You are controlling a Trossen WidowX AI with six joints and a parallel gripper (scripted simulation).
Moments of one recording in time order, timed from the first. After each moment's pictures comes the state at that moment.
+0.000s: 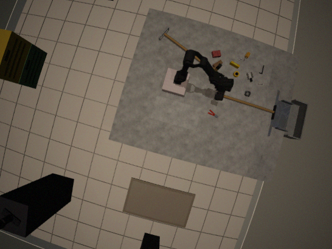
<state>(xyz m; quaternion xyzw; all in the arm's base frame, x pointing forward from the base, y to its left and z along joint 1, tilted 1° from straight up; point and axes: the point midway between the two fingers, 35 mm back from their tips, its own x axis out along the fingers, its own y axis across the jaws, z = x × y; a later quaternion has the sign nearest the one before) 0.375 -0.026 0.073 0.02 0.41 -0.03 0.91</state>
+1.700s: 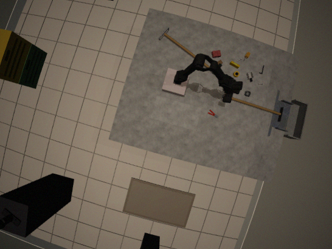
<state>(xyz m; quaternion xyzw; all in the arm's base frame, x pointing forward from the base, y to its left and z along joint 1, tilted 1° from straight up) 0.443 -0.029 0.078 0.02 0.41 -0.03 0.91</state>
